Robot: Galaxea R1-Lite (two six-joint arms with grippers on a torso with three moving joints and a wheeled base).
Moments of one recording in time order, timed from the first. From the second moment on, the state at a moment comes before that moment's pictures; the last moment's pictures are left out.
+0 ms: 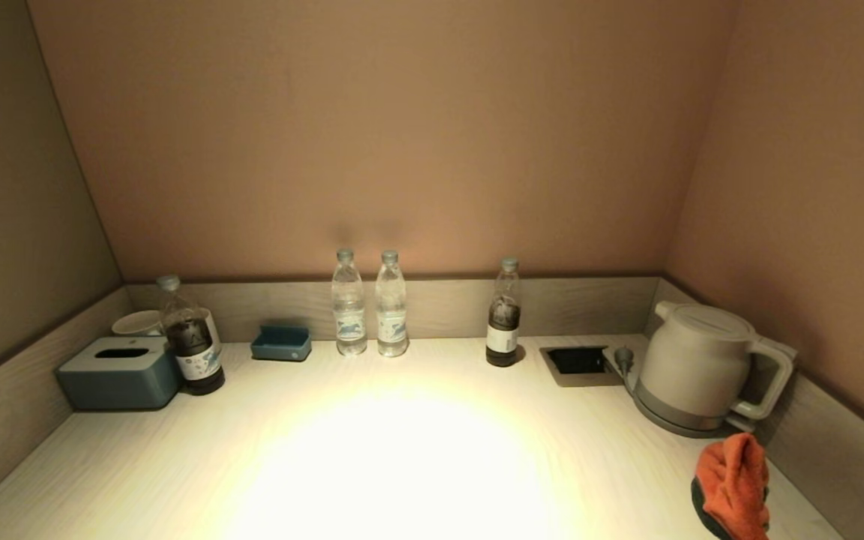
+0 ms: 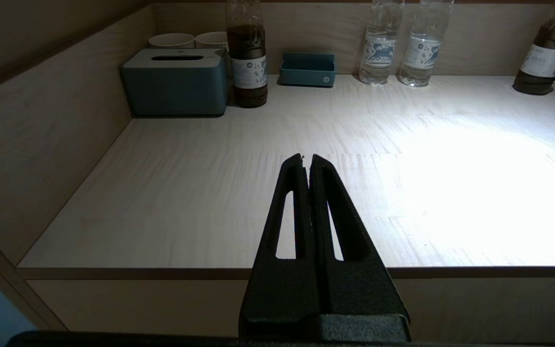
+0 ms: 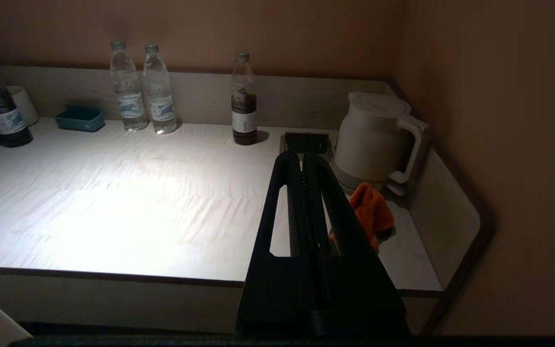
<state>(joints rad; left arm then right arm) 0.00 0.00 0.00 0.01 0.00 -0.03 -0.02 0.21 -0.90 0.64 0.09 -0.02</state>
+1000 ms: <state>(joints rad) 0.00 0.00 0.00 0.01 0.00 -0.03 -0.02 0.00 -0.16 0.09 0.06 -0.01</state>
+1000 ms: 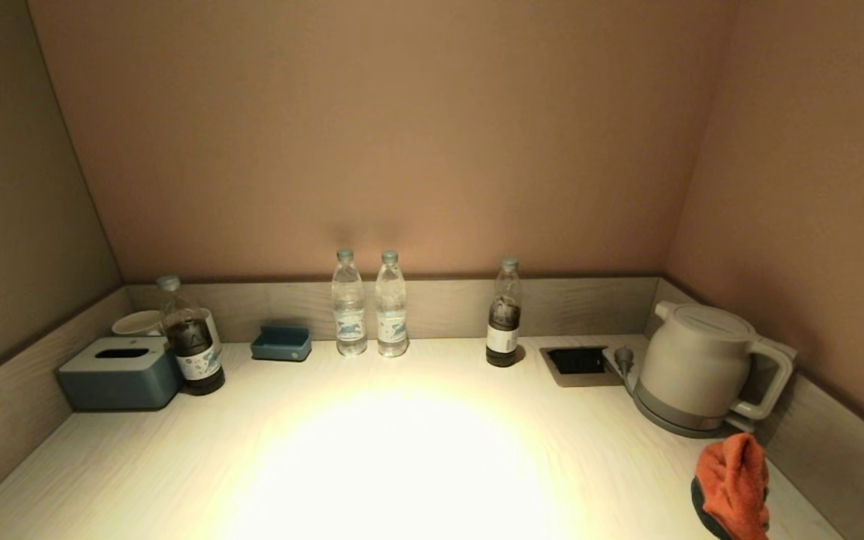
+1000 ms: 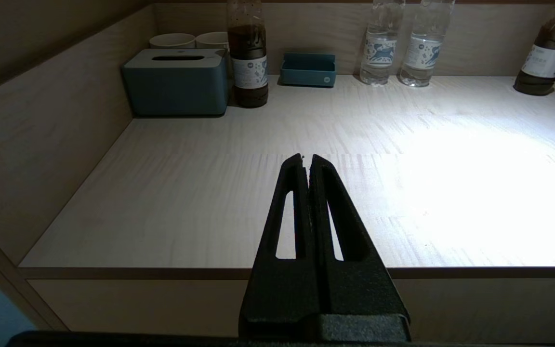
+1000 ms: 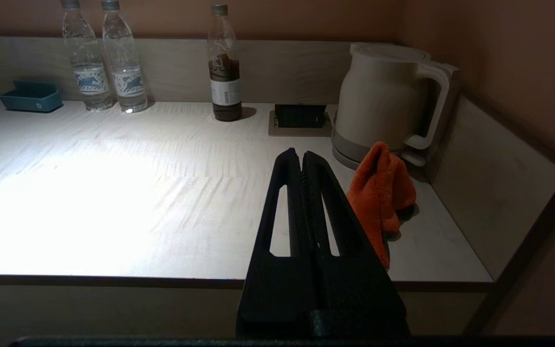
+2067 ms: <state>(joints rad) 0.00 0.00 0.00 0.01 0.00 -0.03 -0.02 0.00 0.00 -0.03 0.02 -0.03</state>
